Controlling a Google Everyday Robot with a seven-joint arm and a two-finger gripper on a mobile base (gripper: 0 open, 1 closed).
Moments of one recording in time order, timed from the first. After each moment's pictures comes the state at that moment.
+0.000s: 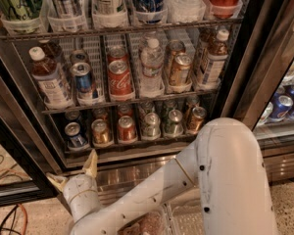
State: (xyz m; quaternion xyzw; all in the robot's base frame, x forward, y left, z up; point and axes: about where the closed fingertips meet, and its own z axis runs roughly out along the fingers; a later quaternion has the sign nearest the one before) arm 0.512 0.252 0.598 -0.21 0.71 0.13 0.66
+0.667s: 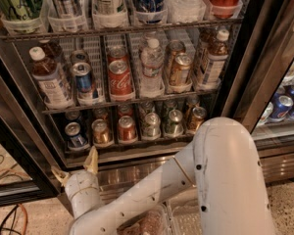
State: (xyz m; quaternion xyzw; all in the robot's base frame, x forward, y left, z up) arm 0.525 0.247 0.601 -0.21 0.70 0.11 0.68
